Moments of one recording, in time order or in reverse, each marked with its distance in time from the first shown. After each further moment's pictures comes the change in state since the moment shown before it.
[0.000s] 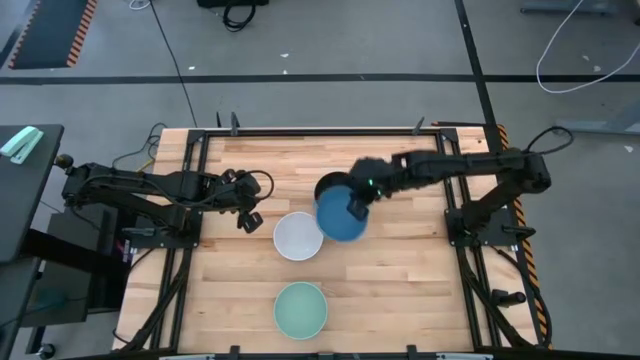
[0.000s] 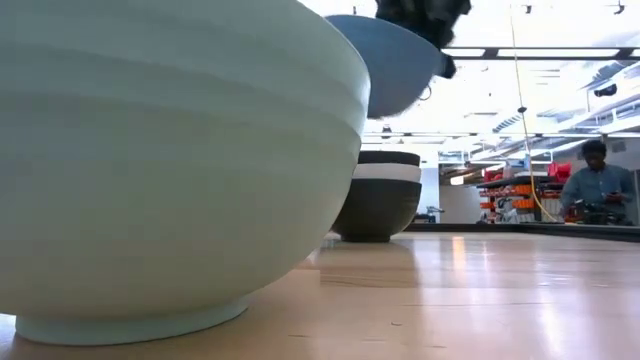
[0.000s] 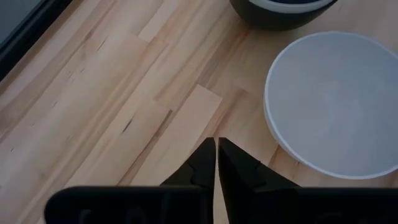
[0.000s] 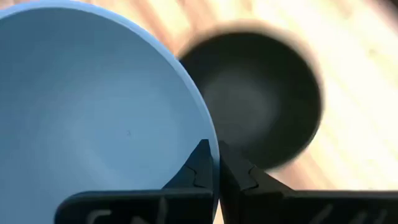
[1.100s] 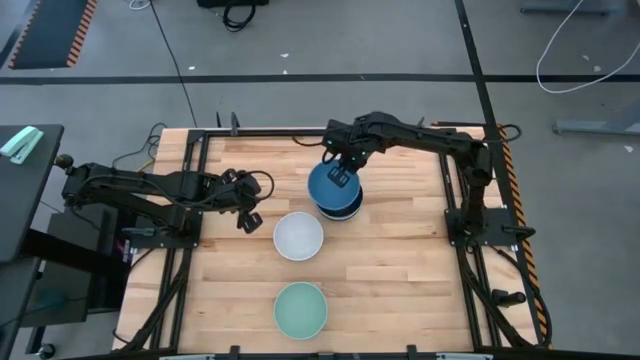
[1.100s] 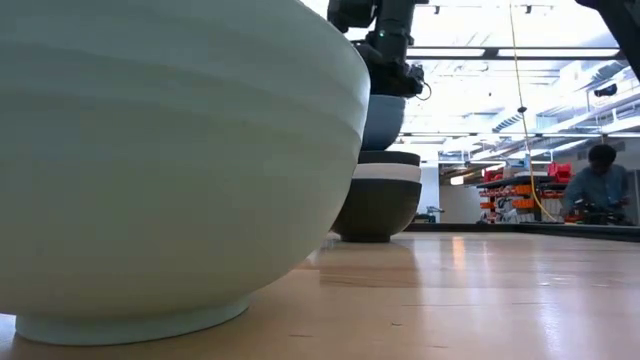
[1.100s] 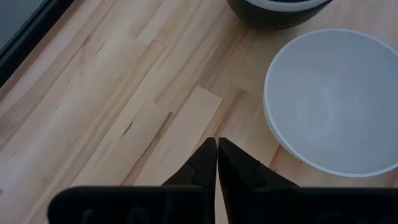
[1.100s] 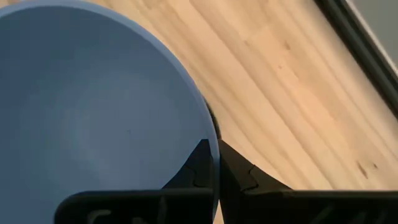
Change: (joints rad) left arm 0.000 0.000 0.000 0.003 0.000 0.025; right arm -0.253 0.418 0.541 -0.457 -0.043 -0.117
